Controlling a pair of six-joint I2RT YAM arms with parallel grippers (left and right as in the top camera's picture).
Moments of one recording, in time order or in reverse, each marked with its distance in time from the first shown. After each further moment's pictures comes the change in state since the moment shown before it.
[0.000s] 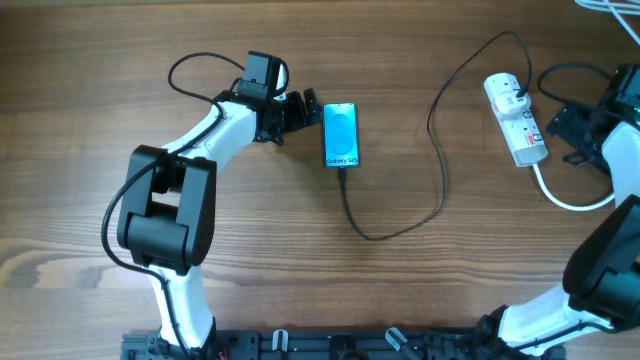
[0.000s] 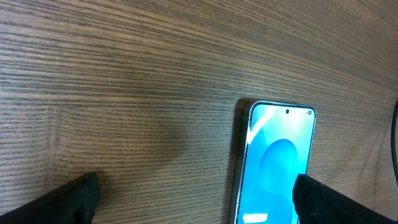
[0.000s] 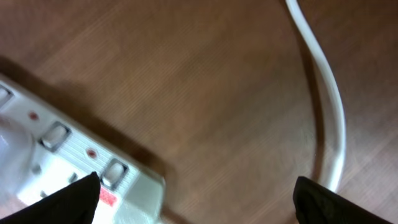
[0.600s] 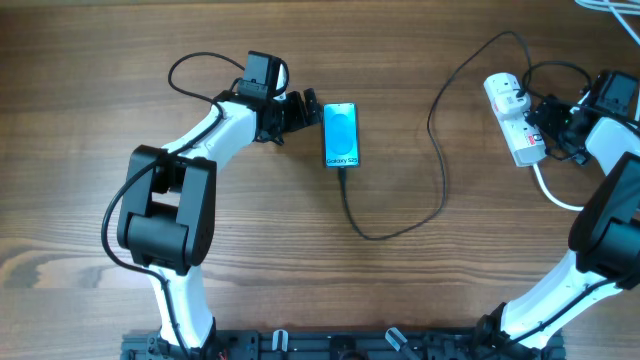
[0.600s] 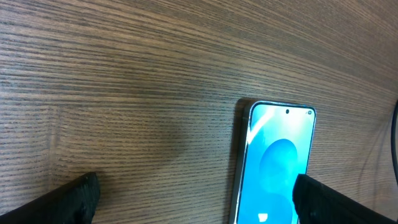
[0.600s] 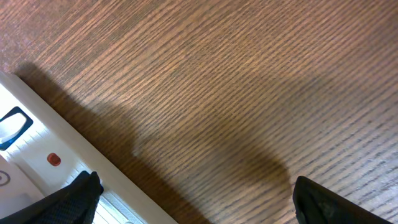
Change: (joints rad) left arm 0.000 0.000 0.000 0.000 0.000 0.000; right arm -0.002 0.217 0.003 0.238 -0.232 0.003
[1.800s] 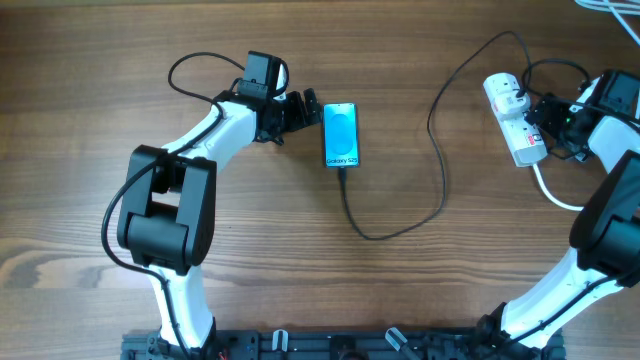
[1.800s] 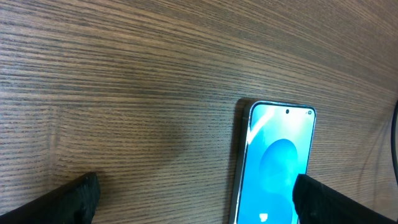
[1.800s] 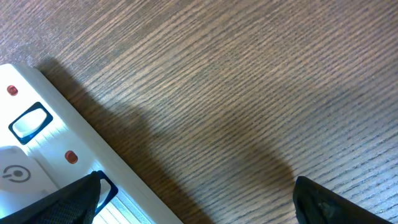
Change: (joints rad) left arm 0.000 0.000 0.000 0.000 0.000 0.000; right arm -0.008 0.019 0.022 -0.013 -0.069 -0.061
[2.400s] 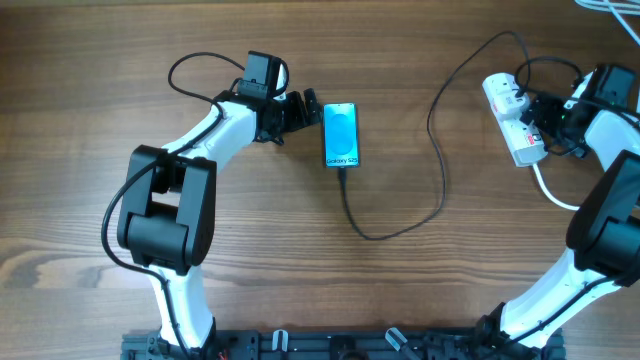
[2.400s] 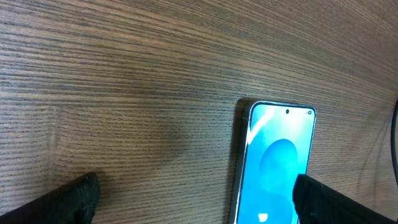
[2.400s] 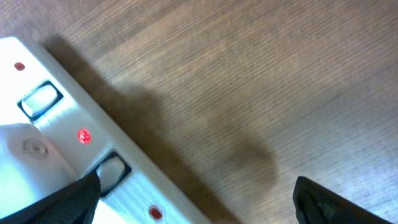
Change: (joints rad) left arm 0.000 0.000 0.000 0.000 0.000 0.000; right arm 0.032 -0.008 0.042 -0.108 0.048 -0.040
